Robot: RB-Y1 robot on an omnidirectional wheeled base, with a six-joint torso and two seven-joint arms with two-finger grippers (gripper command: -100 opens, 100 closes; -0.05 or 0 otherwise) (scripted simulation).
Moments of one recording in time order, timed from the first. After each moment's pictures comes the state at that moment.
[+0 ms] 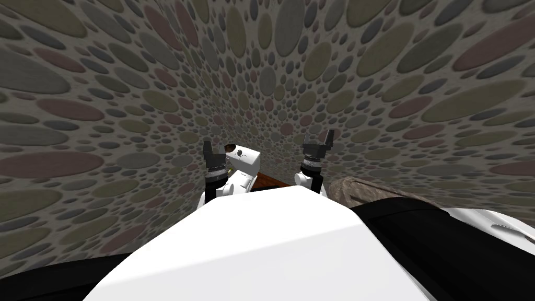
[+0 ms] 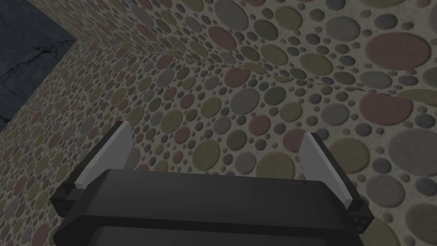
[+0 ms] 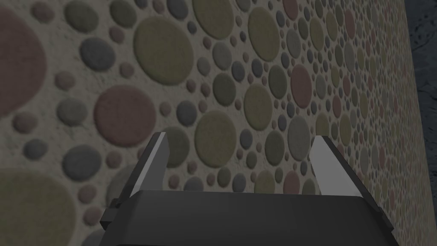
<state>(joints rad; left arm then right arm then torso) 0.49 0.01 -0.05 -2.26 -0.11 -0.50 -0.04 0.47 -0.02 -0.02 -2.32 -0.12 -0.64 -0.15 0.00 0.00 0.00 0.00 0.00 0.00</state>
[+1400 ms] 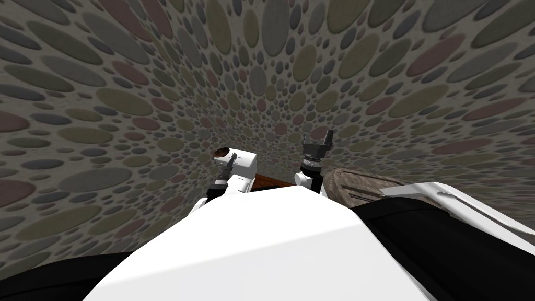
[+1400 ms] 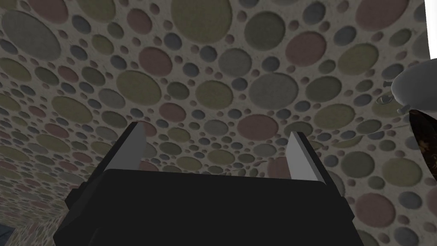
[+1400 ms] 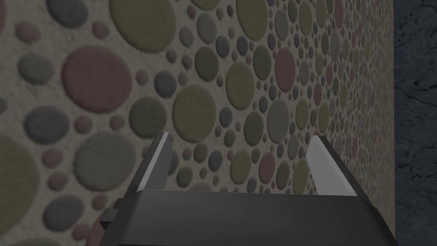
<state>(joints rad) 0.60 0.34 -0.07 -2.05 -0.22 -0.40 -0.13 0.47 -0.02 -0.02 -2.32 -0.12 -0.64 -0.15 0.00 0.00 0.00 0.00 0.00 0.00</state>
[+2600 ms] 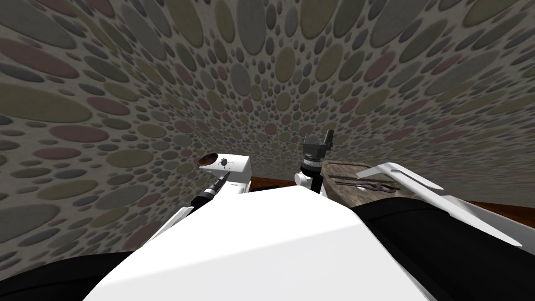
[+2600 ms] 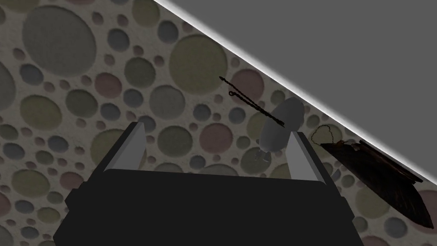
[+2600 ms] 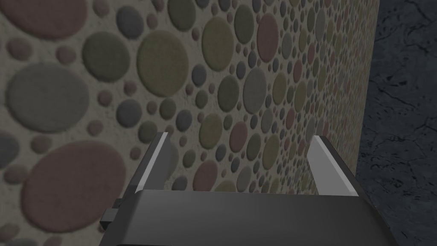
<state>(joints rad) 0.64 0.66 -0.02 -1.79 -0.32 -0.30 -0.18 0.47 -0.02 -0.02 -2.32 -0.12 -0.64 -0.15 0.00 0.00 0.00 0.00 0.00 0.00</state>
